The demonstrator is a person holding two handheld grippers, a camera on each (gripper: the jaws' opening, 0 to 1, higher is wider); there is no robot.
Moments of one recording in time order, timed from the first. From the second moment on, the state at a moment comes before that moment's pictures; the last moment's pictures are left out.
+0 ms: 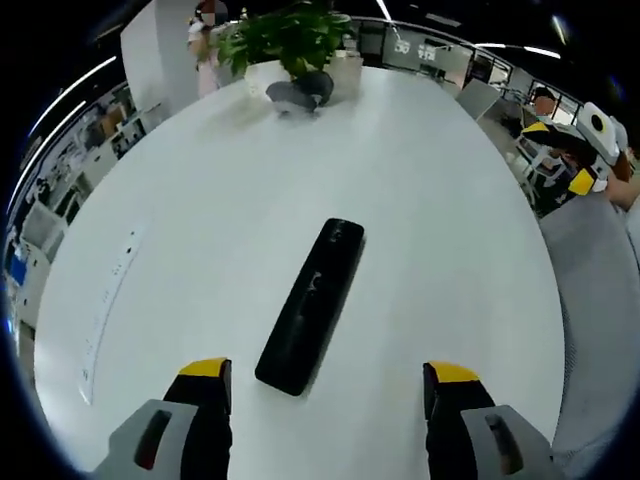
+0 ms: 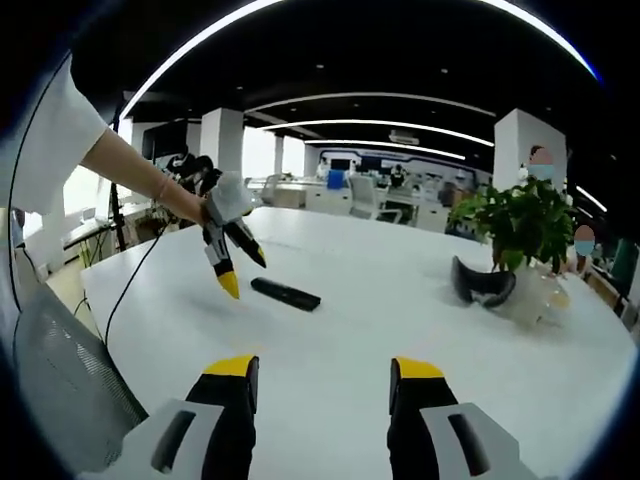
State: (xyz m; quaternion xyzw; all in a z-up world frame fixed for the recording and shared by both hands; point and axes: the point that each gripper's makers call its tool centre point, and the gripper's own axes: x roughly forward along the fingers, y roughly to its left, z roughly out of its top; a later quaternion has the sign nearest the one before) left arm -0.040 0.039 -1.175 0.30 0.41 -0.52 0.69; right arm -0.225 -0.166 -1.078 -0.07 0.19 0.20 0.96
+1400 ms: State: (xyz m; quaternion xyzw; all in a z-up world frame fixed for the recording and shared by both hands) left arm -0.028 0.016 -1.197 0.44 0.41 -0.57 0.56; right arm -0.227 -0.163 -1.083 -0.06 0.21 0.21 0.95
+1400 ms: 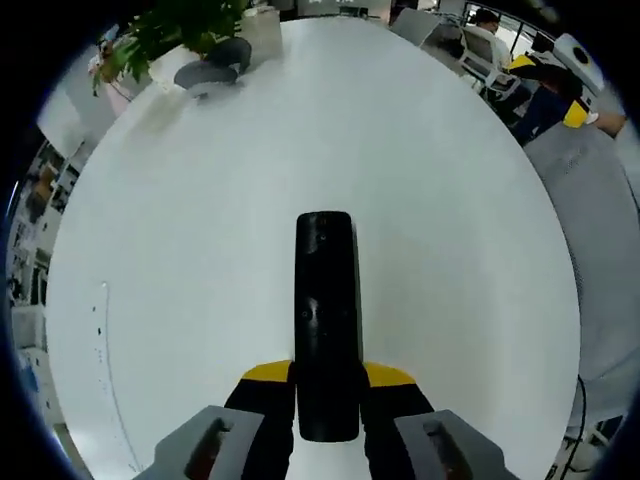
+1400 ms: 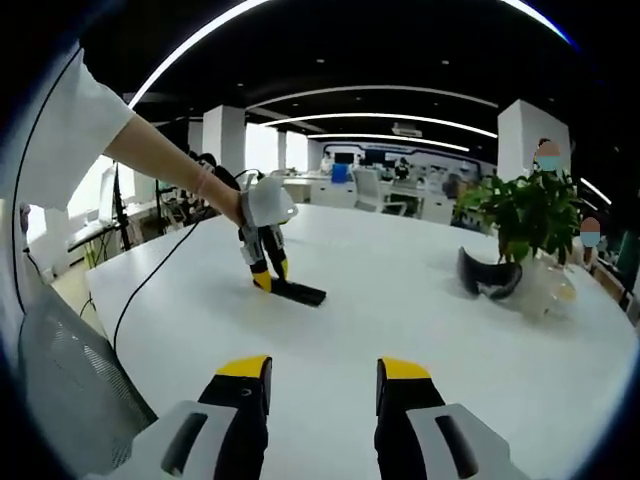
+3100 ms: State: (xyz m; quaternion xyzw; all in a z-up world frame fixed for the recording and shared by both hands) left arm -0.106 0.029 -1.198 0.44 0.44 -0.54 0.57; right arm -0.228 -0.160 -1.080 -0.07 0.20 0.22 0.95
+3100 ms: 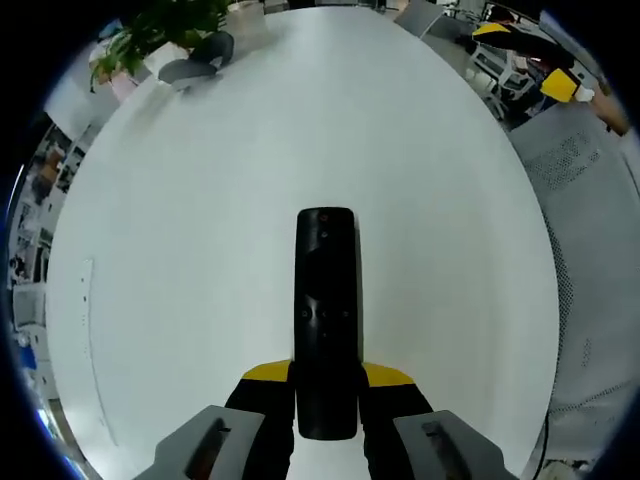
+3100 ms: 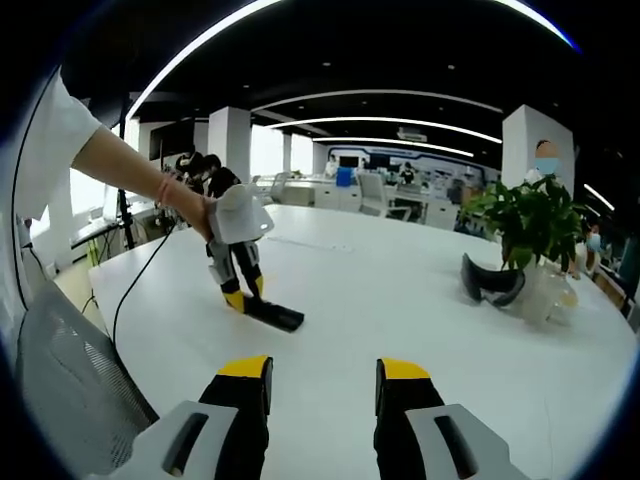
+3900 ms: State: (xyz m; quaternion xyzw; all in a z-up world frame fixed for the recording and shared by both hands) left arm -0.144 0.034 -1.197 0.45 0.45 -0.54 0.56; right arm -0.230 -0.158 -1.084 -0.08 0.21 0.23 0.95
